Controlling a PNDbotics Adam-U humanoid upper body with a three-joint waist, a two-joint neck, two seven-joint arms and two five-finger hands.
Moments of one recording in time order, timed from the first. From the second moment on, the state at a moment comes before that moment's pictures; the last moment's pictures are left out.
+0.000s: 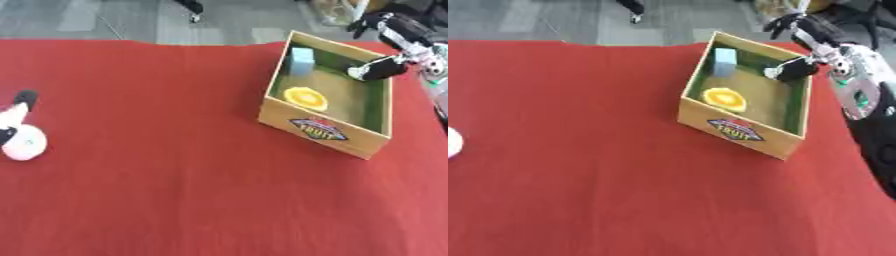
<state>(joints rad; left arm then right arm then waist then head) -0.33 0.53 -0.06 -1.91 -0.99 0.41 0.47 -0.84 -0.65 0.03 -1.18 0.44 -0.16 0.19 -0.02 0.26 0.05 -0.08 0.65</state>
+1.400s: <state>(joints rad) -0.65 0.79 -0.10 -1.36 -0.49 0.52 -0.51 -0.72 -0.58 -0.04 -1.58 -0.15 0.11 0.17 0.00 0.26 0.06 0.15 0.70</state>
